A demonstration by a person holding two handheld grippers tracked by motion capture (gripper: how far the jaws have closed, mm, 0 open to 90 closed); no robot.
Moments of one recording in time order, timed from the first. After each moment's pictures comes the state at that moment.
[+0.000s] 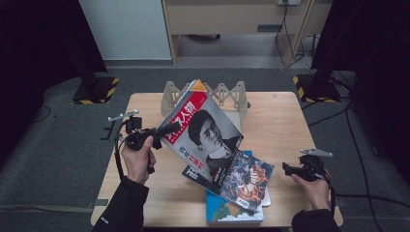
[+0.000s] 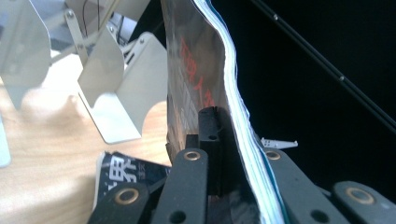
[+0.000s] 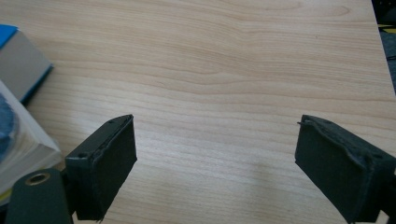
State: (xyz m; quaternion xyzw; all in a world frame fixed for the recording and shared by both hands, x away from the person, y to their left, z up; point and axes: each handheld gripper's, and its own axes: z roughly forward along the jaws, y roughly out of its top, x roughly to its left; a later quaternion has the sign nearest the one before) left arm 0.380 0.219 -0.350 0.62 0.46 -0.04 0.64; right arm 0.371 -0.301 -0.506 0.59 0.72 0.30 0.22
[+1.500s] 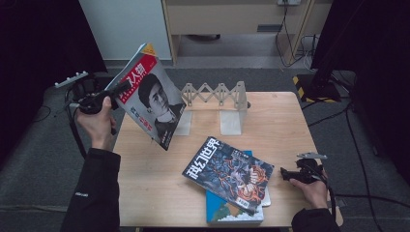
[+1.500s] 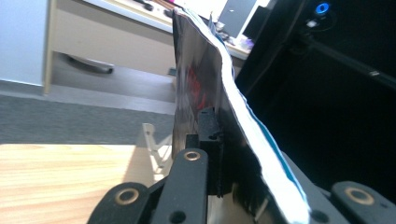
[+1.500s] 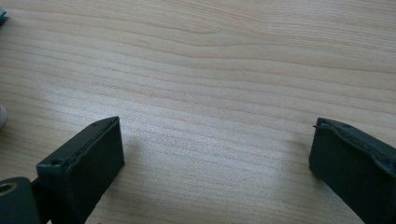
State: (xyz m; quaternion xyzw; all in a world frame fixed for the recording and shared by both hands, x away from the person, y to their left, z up) left arm 0.424 0.309 -0.271 0.58 0.52 0.18 0.61; right arm 0.375 -0.304 -0.533 0.58 0.74 0.28 0.21
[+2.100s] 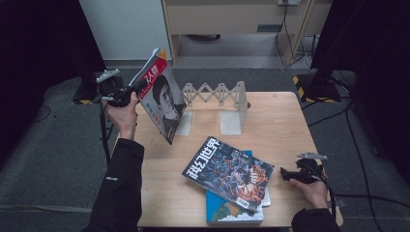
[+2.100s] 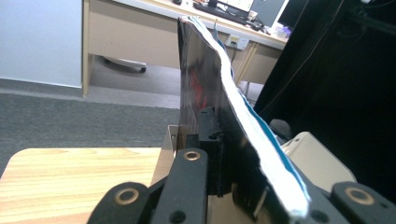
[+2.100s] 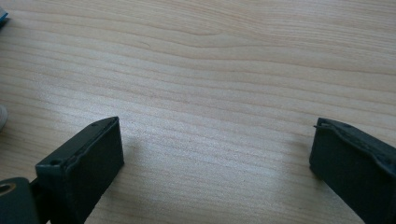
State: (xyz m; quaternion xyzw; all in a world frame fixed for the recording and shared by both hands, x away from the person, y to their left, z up) left arm 0.477 0.268 -0.310 0.59 0.54 0.24 0.55; right arm 0.375 -0.304 -0.534 0.58 0.74 0.28 0.22
